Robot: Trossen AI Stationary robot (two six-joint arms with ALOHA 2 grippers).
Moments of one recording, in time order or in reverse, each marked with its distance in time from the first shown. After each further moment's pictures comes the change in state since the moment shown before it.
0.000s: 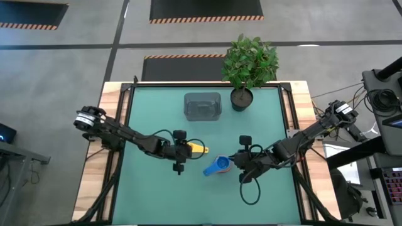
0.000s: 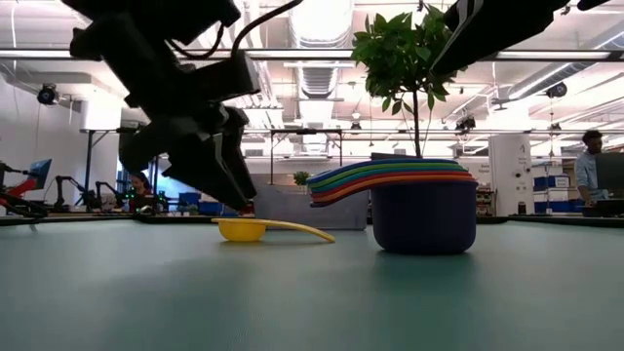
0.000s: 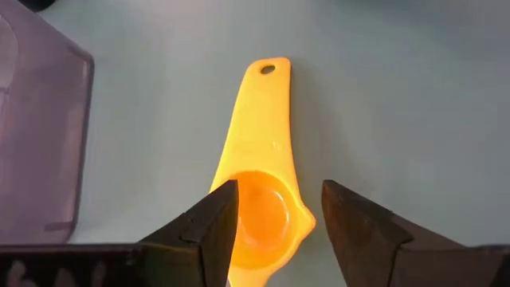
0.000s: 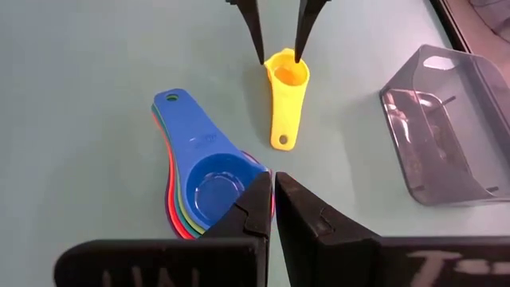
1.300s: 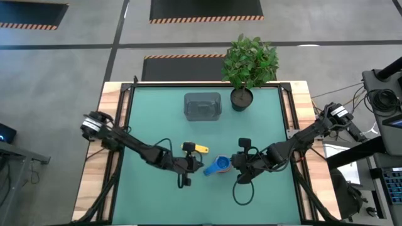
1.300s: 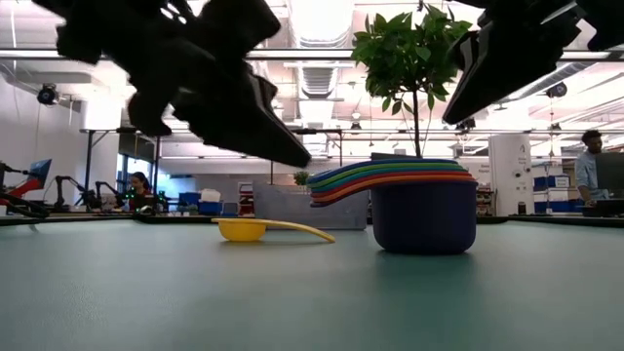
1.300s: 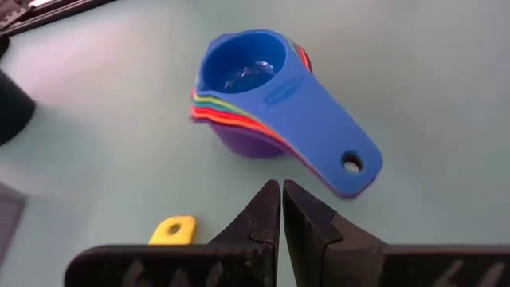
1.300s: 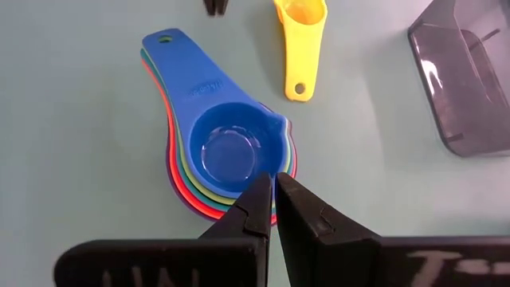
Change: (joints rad) left arm -0.118 0.109 0.024 0.423 0.021 0.024; right arm -0.013 0.084 -0.007 -0.053 -0.054 0.130
